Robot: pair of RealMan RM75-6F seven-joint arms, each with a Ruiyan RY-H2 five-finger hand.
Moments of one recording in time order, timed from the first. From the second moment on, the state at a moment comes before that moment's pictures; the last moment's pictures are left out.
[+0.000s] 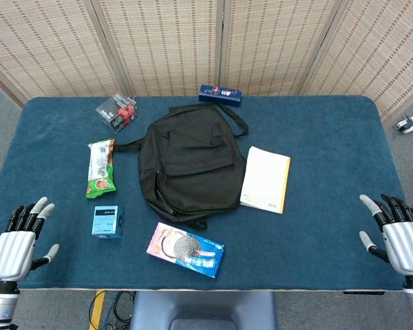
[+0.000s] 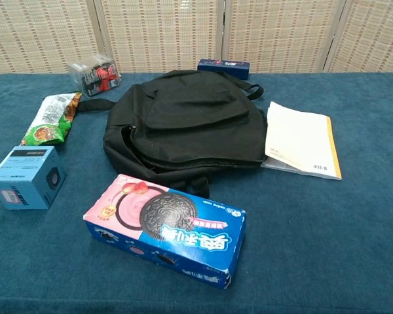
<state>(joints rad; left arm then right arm) -0.10 -1.12 -0.05 -1.80 1.48 1.47 0.27 0.08 -1.07 0.02 -1.61 -1.57 1.55 -0.07</state>
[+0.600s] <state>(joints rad) -0.07 -1.12 -0.03 -1.79 1.49 1.52 0.25 0.22 -1.13 0.07 -1.51 -1.60 1.41 -0.07</state>
